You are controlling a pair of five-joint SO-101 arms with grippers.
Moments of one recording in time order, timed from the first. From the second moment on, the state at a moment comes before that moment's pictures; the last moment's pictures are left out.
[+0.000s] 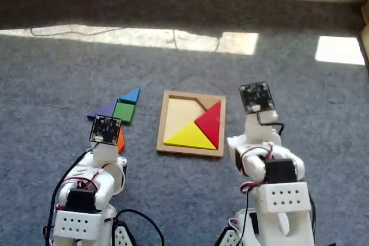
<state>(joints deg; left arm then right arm) -0.9 -96.4 96.0 65.1 0.5 -9.8 -64.9 64.0 62.6 8.7</state>
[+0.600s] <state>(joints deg) -0.9 -96.4 96.0 65.1 0.5 -8.1 -104.2 95.8 62.7 1.2</state>
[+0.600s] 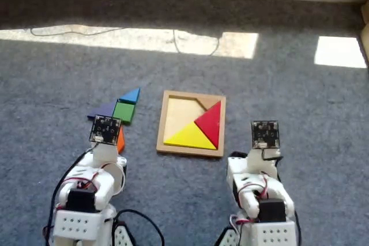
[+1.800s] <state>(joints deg) -12.4 -91.9 70.7 68.1 -23.7 -5.0 -104.3 95.9 62.8 1.2</state>
